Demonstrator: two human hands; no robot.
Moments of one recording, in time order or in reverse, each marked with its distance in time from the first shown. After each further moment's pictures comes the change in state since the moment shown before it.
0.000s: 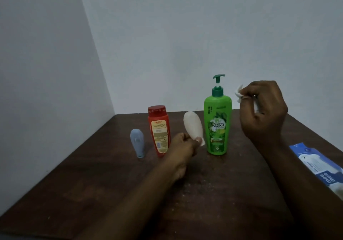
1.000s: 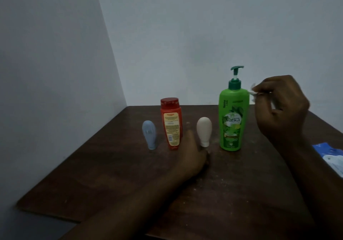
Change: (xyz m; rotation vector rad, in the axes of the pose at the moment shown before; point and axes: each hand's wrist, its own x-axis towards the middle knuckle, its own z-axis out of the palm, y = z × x) left_hand -0.002 -0.033 -0.018 0.648 0.125 0.251; right_hand -0.004 0.000 0.005 -0.005 -0.099 -0.044
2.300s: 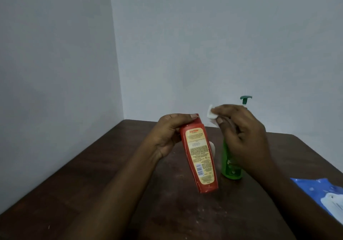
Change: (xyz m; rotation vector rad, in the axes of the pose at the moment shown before) left_hand 0.050 0.047 -0.113 -0.803 -0.139 0.090; right_hand 0.015 -0.057 0.049 0.118 -0.355 0.158
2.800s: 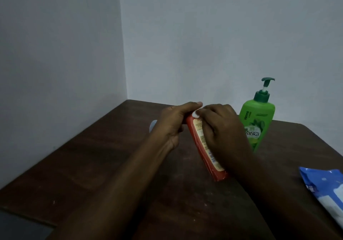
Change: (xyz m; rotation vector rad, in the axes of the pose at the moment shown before) left_hand -0.001 -0.029 -0.011 -0.040 0.199 -0.124; right_hand -0.022 -0.013 0.064 -0.250 -0.190 -0.104
